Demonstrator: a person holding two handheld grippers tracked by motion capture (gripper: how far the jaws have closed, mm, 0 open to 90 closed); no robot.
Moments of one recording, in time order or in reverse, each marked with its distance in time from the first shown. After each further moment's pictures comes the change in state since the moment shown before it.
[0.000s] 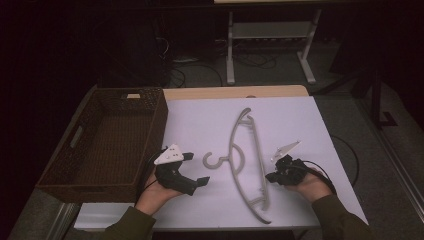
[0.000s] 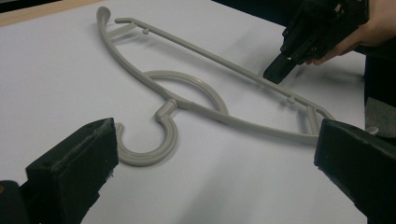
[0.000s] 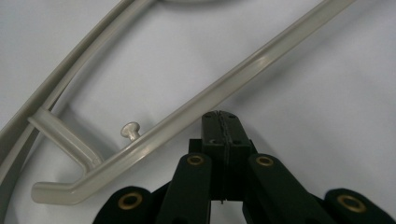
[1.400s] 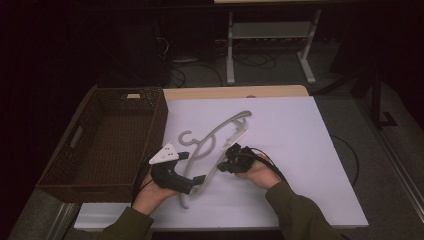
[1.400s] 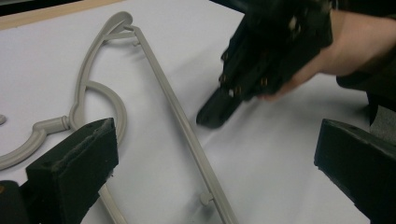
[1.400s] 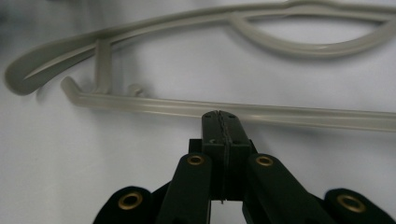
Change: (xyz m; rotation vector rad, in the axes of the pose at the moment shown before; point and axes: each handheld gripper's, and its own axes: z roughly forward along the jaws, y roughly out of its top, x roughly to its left) left arm 0.004 -0.002 -0.009 -0.013 0.025 -0.023; right arm 0.040 0.108 0.064 -0.118 0.122 -0.151
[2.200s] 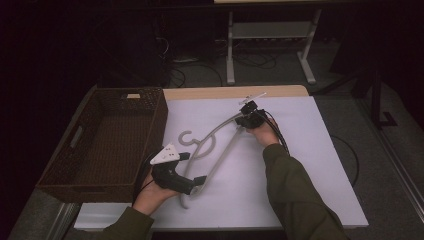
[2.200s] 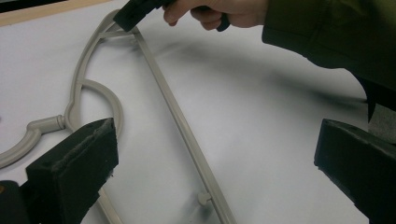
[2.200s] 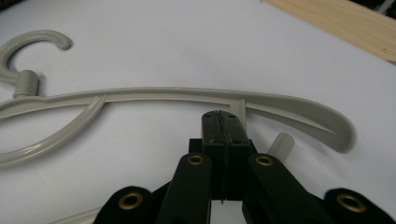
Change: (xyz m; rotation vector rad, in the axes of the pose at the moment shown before) left arm 0.000 0.000 0.002 0.005 -0.008 0.003; right arm -0.134 0.024 -0.006 -0.113 -0.325 0.279
